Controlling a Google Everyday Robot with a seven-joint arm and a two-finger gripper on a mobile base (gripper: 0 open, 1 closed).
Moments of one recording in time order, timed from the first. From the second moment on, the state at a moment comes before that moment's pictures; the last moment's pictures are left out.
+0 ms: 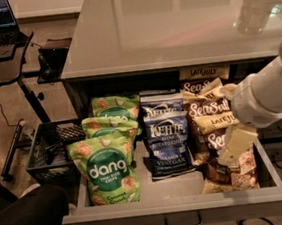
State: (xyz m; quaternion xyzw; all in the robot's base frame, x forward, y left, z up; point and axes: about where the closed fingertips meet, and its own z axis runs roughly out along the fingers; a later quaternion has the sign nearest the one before) arm 0.453 -0.201 0.818 -0.59 0.78 0.01 0.22
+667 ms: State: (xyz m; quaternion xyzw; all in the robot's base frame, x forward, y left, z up) arm 0.471 -0.156 0.774 -0.63 0.73 0.02 0.24
